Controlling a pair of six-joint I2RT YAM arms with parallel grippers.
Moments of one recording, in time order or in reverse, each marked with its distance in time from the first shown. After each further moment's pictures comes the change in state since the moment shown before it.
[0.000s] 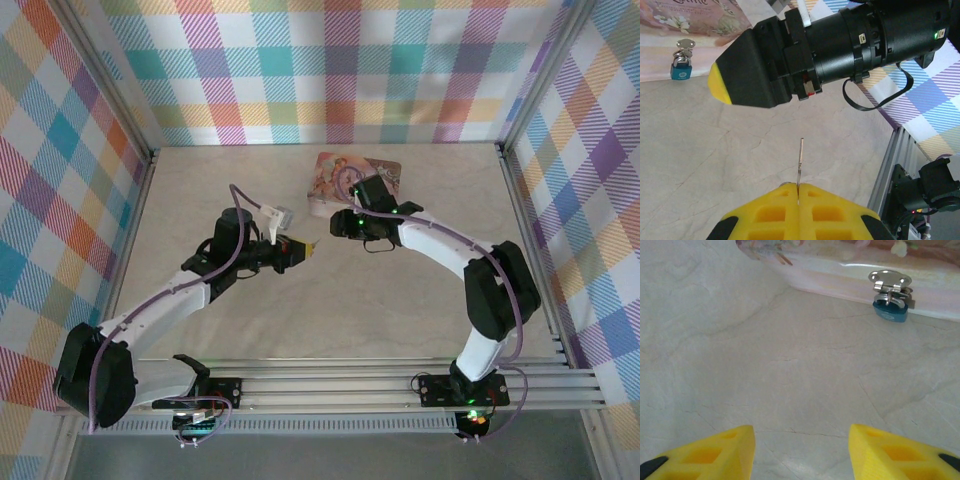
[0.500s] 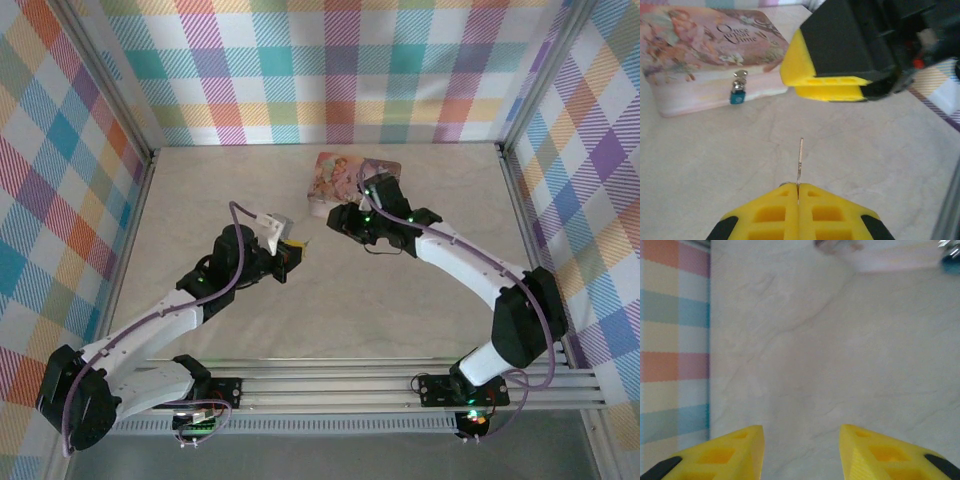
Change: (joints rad) left arm -0.134 -0.138 -0.066 -0.002 -0.394 0.126; right arm 0.057 -0.199 -0.065 0.034 -0.122 0.326
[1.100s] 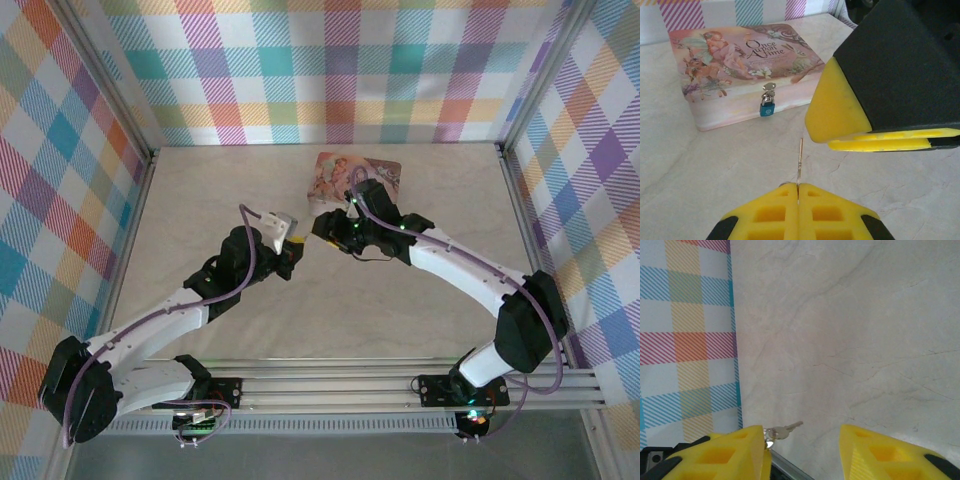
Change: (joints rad) left arm -0.043 0.043 0.000 0.053 -0.138 0.057; right arm 0.086 -0.010 0.012 0.003 -0.037 0.142
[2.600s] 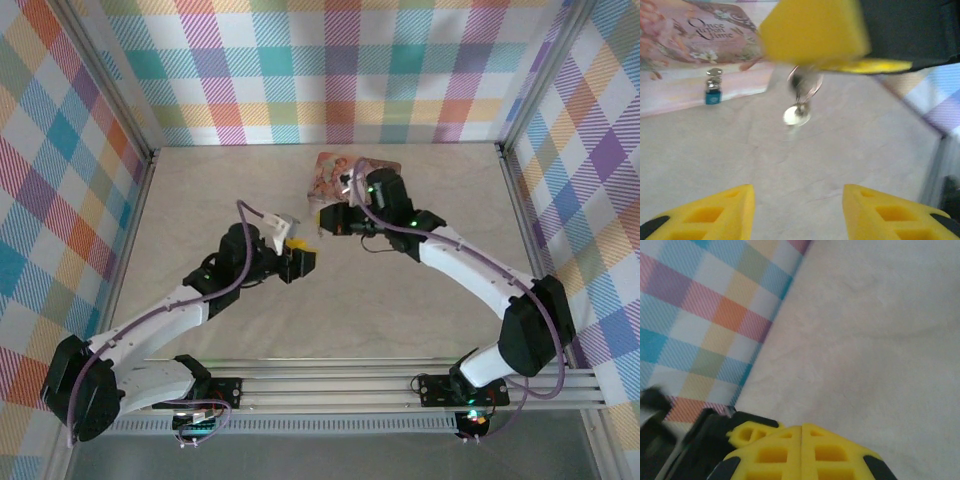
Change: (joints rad) left arm 0.090 0.013 0.010 0.012 0.320 -0.160; right arm -0.123 -0.040 -0.020 0.210 -0.245 -0.443
